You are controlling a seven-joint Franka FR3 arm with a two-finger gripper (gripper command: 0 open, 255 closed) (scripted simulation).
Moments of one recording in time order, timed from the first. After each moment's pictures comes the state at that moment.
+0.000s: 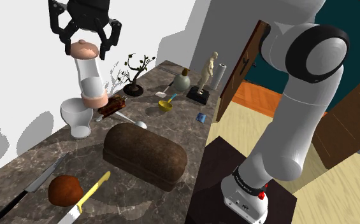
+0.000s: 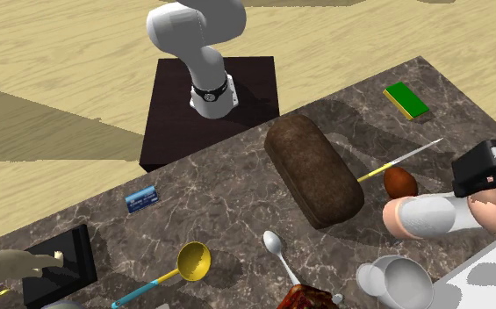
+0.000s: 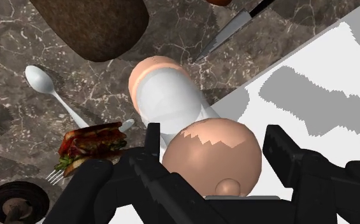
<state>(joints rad) 0.28 0.27 0.45 -1.28 0.00 1.62 0.88</state>
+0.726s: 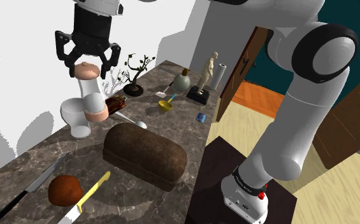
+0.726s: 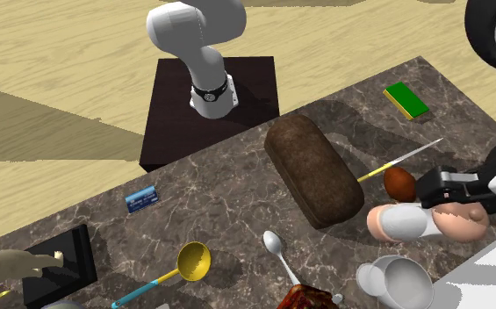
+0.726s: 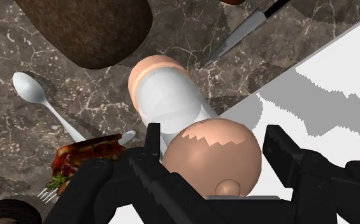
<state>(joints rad) 0.25 0.22 0.45 -1.49 0.02 1.79 0.85</state>
